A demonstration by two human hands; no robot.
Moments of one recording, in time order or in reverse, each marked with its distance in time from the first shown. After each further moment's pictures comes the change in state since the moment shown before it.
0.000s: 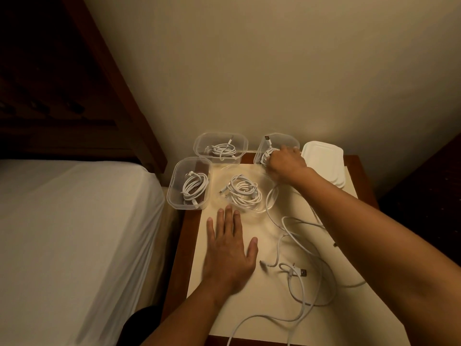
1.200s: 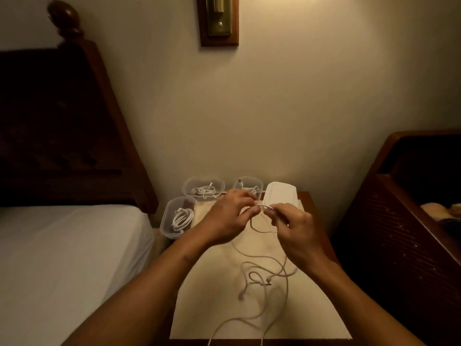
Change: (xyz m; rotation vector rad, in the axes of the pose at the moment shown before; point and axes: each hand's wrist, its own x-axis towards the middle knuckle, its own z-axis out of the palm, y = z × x) left_hand 0.021 0.069 -0.201 -0.439 0.068 0.458; right_hand -0.243 0.007 -0.069 0.755 0.597 -0.080
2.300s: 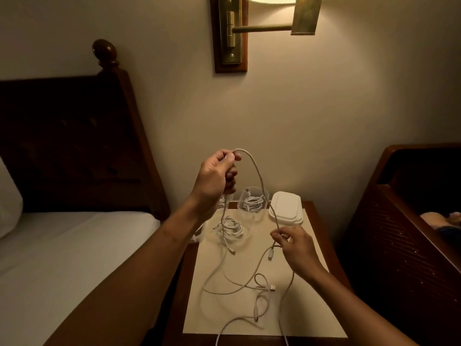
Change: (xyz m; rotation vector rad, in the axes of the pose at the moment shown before) left_hand -0.009 0.050 -0.091 -1.046 0.359 -0.137; right_hand -0.022 0.033 0.023 0.027 -0.089 0.269
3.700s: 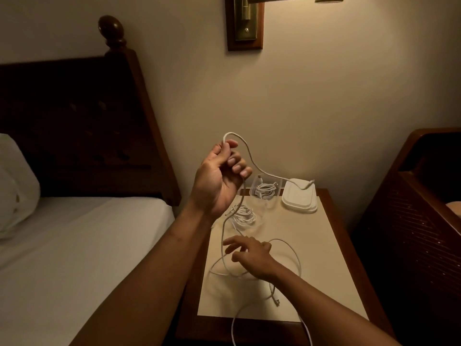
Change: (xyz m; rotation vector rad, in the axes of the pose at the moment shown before) left_hand -0.017 -0.008 -0.014 -0.699 0.006 -0.104; right_hand -0.029 -0.046 0.103 0.031 -0.603 -0.005
